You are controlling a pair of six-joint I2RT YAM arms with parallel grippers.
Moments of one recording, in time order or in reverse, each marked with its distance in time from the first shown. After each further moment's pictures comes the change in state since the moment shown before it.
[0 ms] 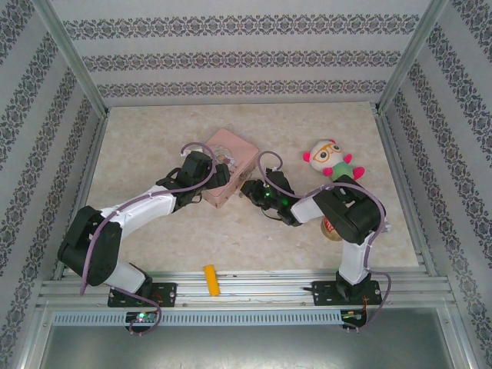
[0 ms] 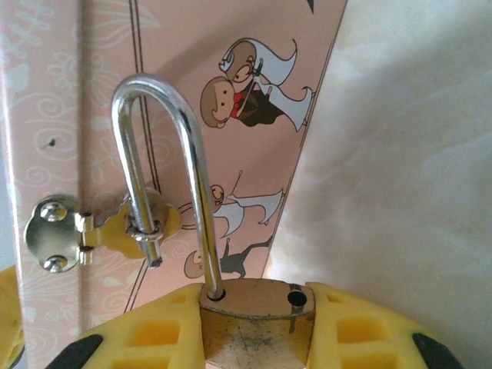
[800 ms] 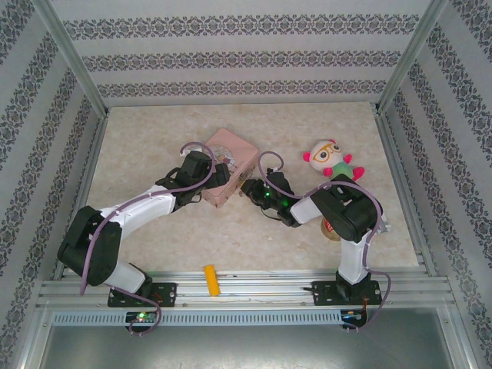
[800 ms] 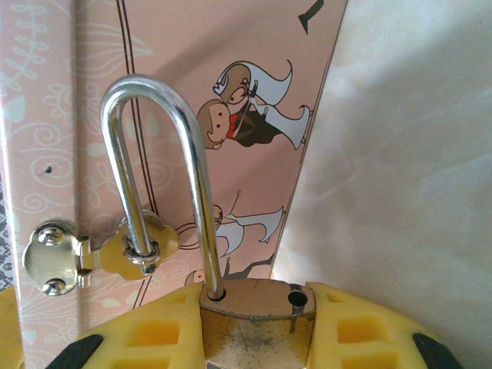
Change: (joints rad) left arm 0.006 0.000 0.000 0.001 0.008 -0.008; right arm 0.000 0.019 -0.006 0.052 0.018 0.026
